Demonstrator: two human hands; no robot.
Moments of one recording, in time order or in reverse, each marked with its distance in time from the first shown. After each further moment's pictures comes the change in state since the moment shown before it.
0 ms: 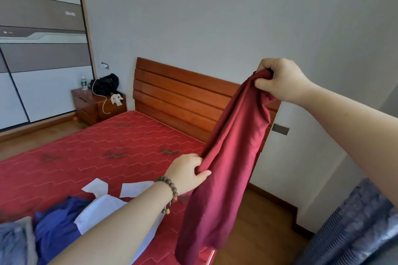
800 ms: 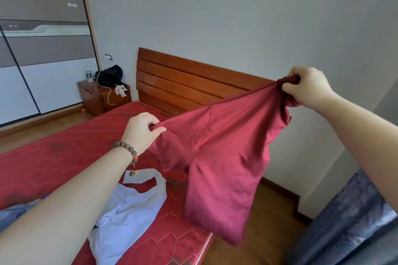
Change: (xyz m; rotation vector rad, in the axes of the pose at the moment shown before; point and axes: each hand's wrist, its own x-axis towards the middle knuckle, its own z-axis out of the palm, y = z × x) left_hand 0.005 -0.026 -0.074 0.094 0.320 -0.217; right_hand -0.045 0.093 -0.016 -0.004 0.096 0.297
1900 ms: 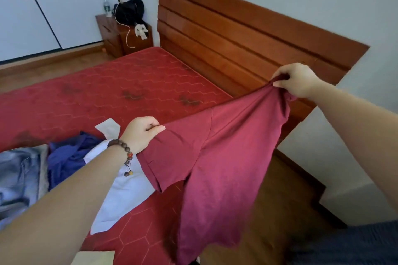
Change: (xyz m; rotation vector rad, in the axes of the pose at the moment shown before) left_hand 0.006 -0.126 0.148 -0.134 -0.311 -0.476; right_hand 0.161 0.105 0.273 -0.084 -0.560 -0.134
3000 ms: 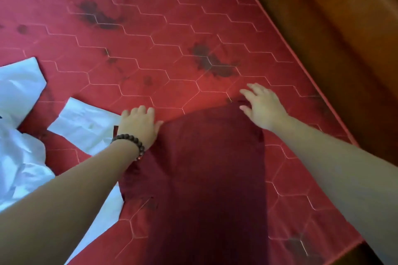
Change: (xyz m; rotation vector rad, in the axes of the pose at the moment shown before) left_hand 0.350 -0.321 0.348 0.842 -0.112 -0.416; right_hand 0.411 0.196 0.547 -0.372 -0.466 -0.413
